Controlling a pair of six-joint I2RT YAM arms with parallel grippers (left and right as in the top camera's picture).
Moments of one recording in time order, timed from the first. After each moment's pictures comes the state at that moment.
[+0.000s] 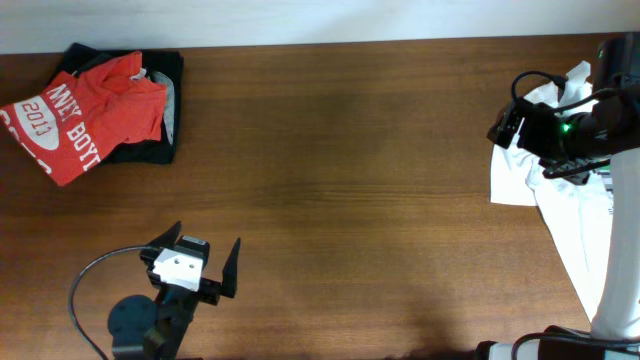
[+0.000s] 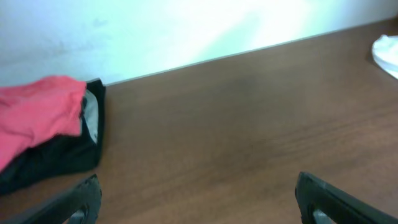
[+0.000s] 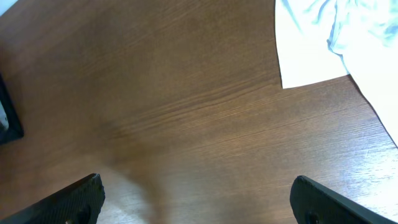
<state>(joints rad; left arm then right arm) 0.02 0.21 0.35 -0.39 0.30 0.16 -0.22 1.56 1.87 -1.51 -0.26 0.25</state>
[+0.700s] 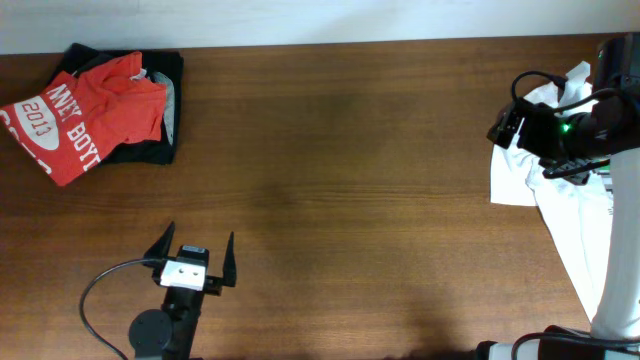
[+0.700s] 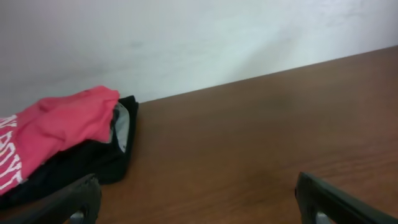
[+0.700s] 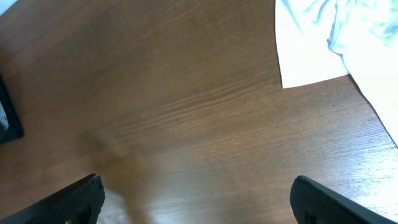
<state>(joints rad) 0.02 0.01 0.02 -0.06 0.18 0.17 -0.22 1.56 1.87 -1.51 -0.26 0.25</state>
